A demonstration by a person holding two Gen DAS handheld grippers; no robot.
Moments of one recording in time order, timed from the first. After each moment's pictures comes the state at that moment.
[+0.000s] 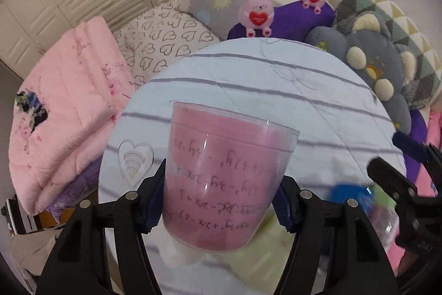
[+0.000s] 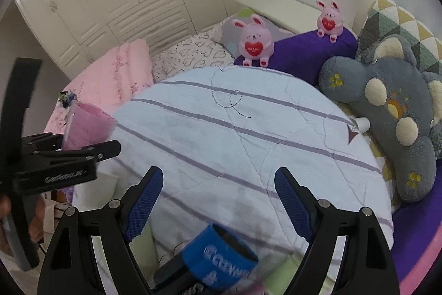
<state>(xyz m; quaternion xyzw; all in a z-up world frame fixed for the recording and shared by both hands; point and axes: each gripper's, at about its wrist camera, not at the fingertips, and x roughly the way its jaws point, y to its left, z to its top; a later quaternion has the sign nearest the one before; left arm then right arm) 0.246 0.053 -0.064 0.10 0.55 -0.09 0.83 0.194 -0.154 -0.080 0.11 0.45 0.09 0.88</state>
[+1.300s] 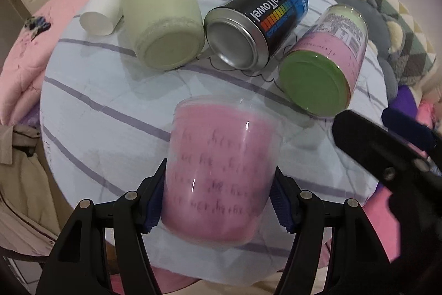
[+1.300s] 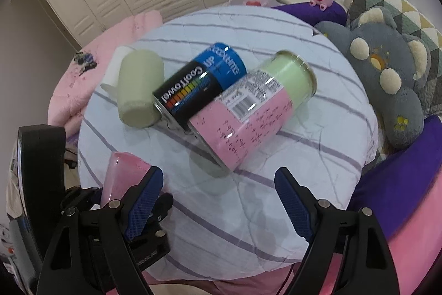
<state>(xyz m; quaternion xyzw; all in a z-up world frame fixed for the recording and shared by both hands) 0.020 -0.016 -0.164 0.01 0.58 -0.04 0.81 0.022 -0.169 -0.128 0.08 0.50 0.12 0.85</state>
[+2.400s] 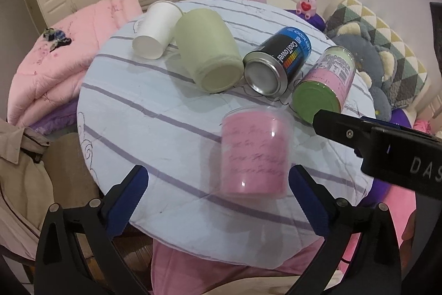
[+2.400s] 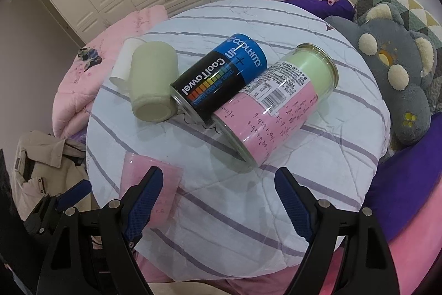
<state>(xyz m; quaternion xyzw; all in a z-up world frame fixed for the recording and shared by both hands) -0.027 0.034 -0.126 -0.01 0.49 -0.03 0.87 0.017 -0.150 -0.125 0.09 0.51 0.13 0.85</state>
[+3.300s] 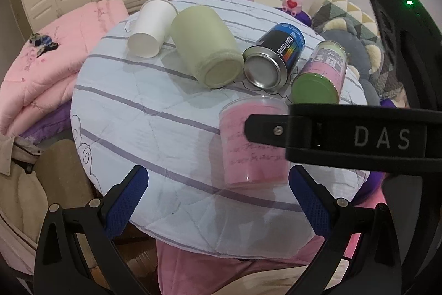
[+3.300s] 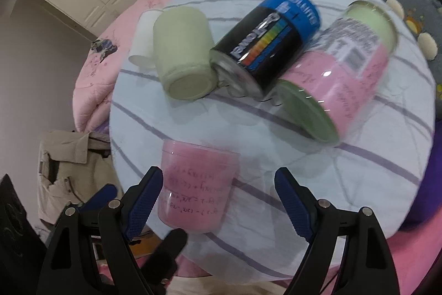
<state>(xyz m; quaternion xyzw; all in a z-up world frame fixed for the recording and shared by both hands) -0.025 0.049 -0.133 -0.01 0.49 -0.08 0.87 0.035 -0.103 -0.153 0.16 0.57 0.19 0.78</state>
